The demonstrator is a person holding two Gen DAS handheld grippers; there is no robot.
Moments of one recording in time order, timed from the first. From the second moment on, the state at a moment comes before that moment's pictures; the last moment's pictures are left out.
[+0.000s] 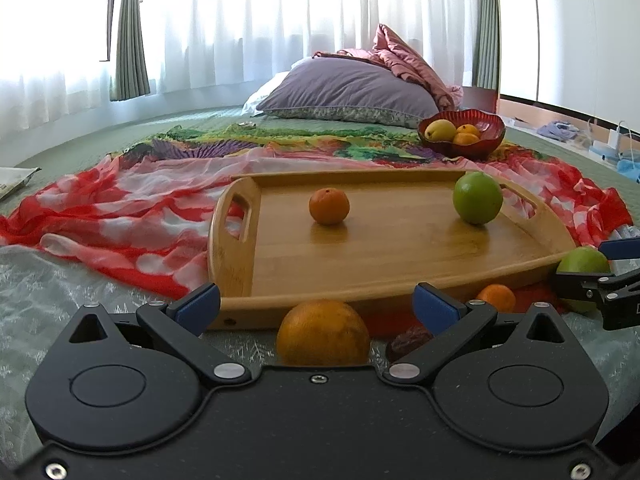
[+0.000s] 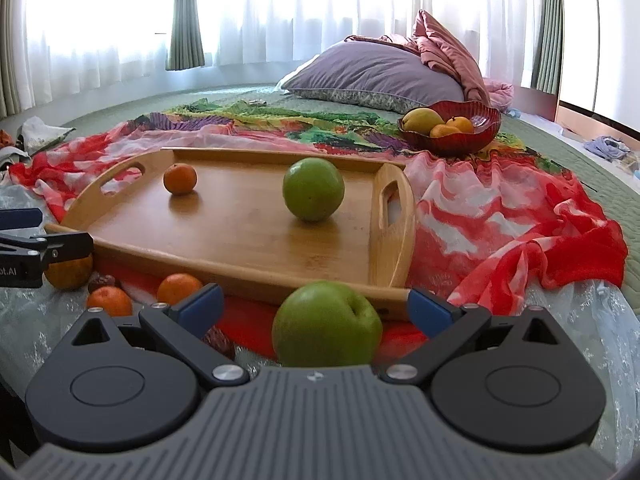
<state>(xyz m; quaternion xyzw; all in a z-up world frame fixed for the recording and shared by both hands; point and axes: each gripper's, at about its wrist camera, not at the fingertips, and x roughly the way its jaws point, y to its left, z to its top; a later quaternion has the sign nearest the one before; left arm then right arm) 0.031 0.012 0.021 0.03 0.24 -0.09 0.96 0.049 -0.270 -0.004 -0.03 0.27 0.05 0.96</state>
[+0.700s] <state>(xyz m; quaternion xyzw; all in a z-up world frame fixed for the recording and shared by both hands) 0.021 0.012 0.008 0.03 0.27 -0.10 0.96 0.049 -0.271 -0.016 -0.01 0.29 0.06 0.96</state>
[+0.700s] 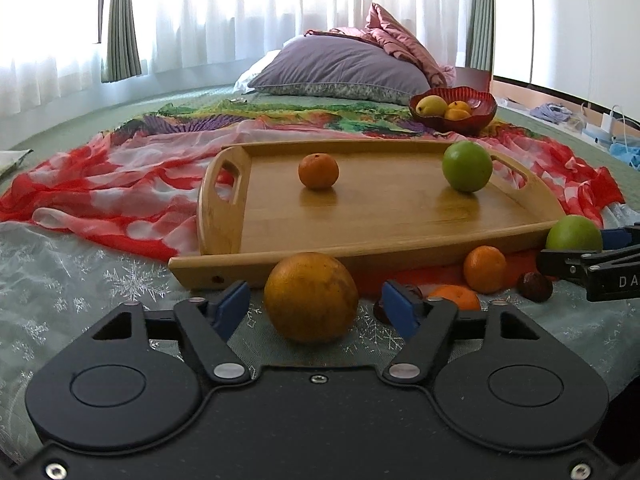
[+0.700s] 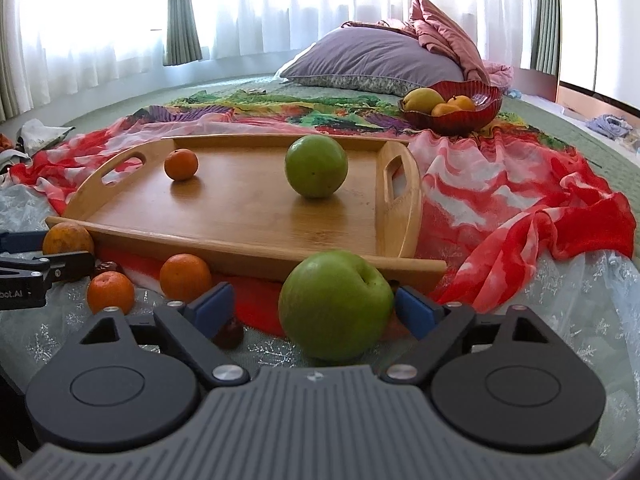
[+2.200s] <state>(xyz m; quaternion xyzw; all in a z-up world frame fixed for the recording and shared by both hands) 0.079 -0.002 0.040 0.01 0.28 -0.10 0.96 0.095 -0.257 0.015 -0.01 0.25 0.03 0.97</state>
